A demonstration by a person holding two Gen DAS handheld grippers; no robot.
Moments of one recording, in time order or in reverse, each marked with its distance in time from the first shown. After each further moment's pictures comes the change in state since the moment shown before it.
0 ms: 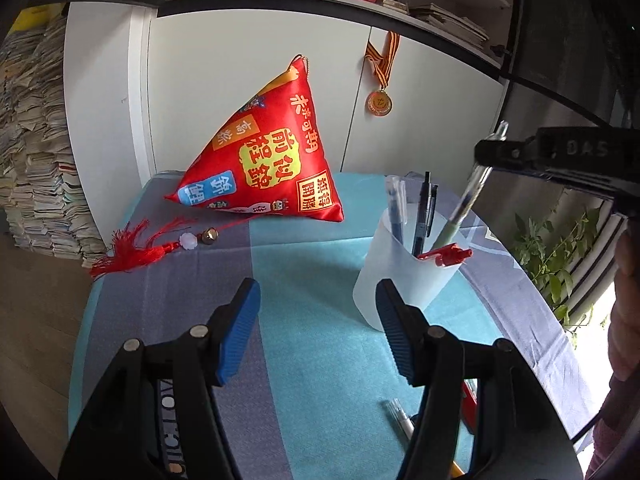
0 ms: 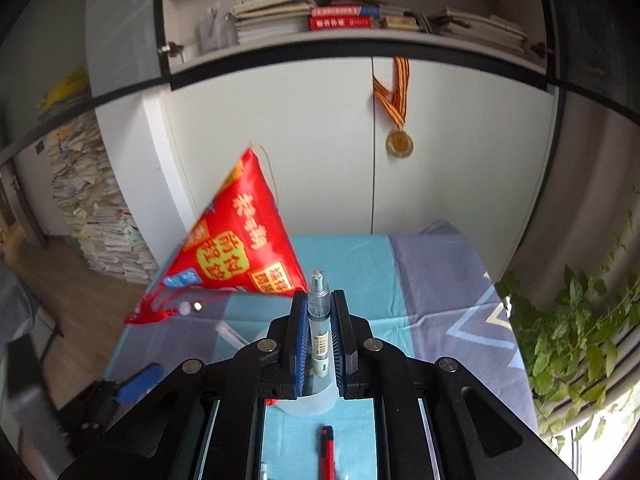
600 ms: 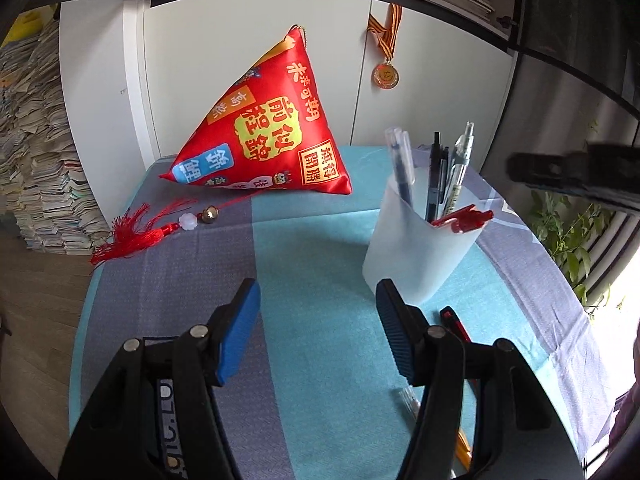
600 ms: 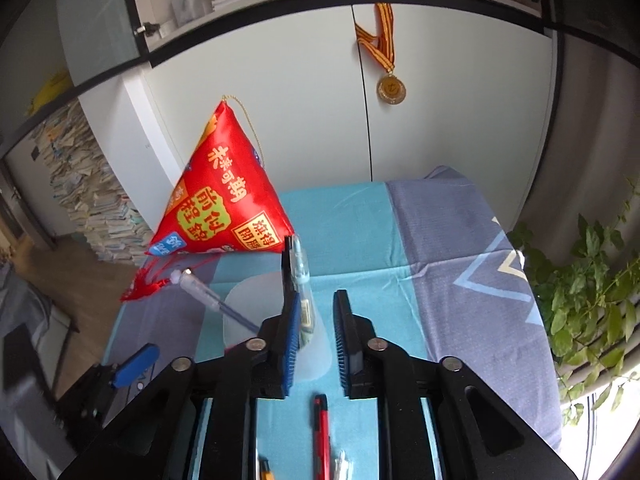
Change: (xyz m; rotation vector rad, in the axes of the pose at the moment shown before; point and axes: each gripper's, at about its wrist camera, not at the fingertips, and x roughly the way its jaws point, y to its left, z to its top) left arm 0.021 -0.005 -0.009 0.034 0.076 0.065; right arm 0.011 -0.031 -0.027 0.078 0.111 0.056
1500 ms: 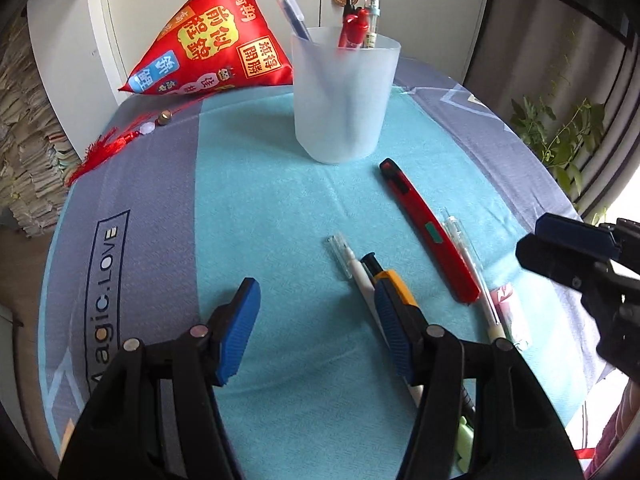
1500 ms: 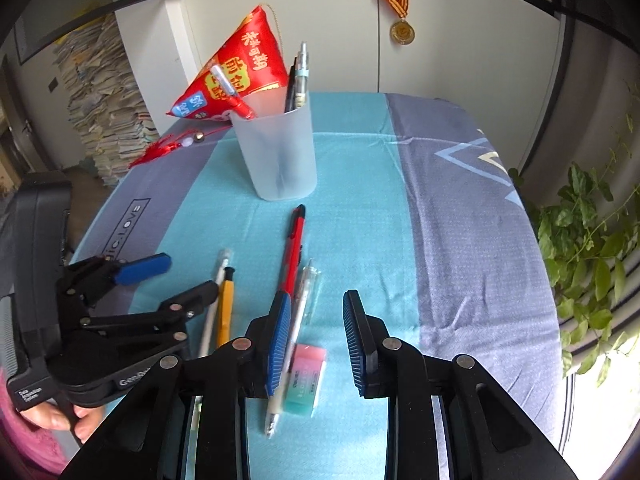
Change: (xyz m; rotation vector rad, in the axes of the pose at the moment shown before) left arm -0.009 -0.055 -0.070 0.097 0.239 0.002; right arm -0.031 -0.017 -0.125 -0.144 0.157 0.009
